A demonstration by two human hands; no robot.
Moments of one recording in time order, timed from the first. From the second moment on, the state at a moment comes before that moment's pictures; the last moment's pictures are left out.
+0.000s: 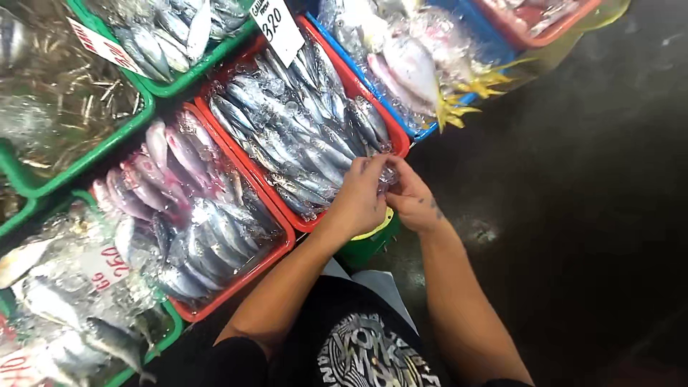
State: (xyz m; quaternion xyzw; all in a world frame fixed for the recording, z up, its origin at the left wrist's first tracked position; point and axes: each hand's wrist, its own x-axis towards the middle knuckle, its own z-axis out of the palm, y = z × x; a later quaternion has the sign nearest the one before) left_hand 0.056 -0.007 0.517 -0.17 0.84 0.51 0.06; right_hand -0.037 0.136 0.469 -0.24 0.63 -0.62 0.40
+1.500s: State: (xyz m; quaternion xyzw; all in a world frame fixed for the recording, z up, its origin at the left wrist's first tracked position) left_hand 0.391 -0.059 0.471 -0.72 0.67 0.12 -0.15; right_hand 0.131 0.132 0.460 -0.38 0.69 -0.40 0.47
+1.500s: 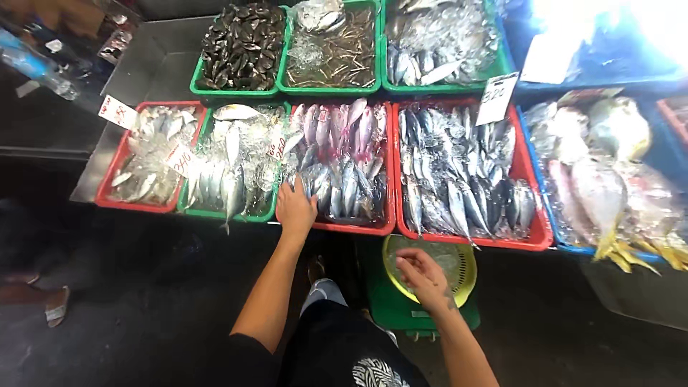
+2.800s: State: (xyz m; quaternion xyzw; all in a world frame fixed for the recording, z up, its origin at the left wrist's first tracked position) left_hand 0.258 -0.198 0.474 -0.08 0.97 0.13 0.18; right_hand 0.172 0.004 0.461 -0.22 0.84 -0.40 0.30
